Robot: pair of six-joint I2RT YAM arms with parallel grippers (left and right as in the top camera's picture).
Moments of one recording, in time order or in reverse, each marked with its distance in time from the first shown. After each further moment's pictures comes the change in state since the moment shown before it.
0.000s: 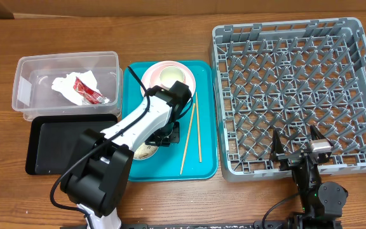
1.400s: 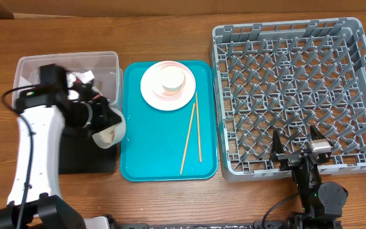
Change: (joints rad) left arm 0.761 -0.373 0.000 -0.106 0.717 0.443; right arm 0.000 0.000 0.000 0.000 0.000 0.000
